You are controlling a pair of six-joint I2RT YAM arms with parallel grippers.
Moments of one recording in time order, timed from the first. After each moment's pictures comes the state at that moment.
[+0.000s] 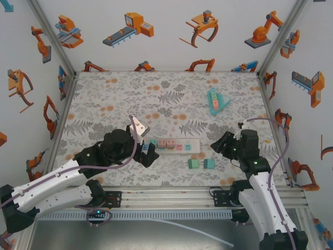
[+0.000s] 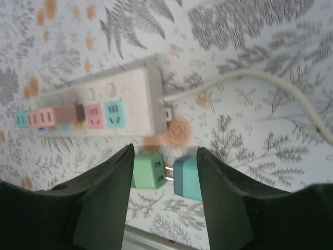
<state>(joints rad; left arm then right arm) -1.03 0.80 0.72 -0.37 -0.09 -0.21 0.10 0.60 0.43 -0.48 -0.31 0.55</state>
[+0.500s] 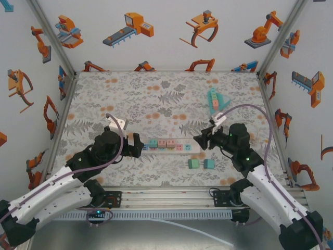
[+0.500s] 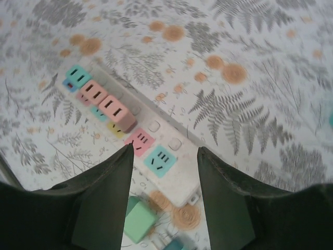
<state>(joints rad) -0.89 0.68 0.63 -0.45 -0.36 -0.38 0.46 0.73 0.47 -0.05 -0.40 -0.06</state>
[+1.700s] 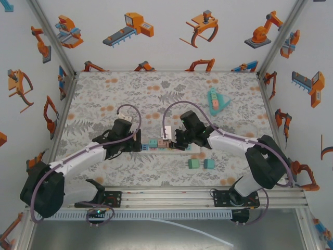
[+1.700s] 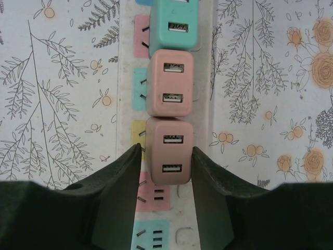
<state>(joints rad) -0.61 1.21 0.59 -0.30 -0.13 -0.44 0.73 1.53 0.83 -0.13 -0.53 -0.79</state>
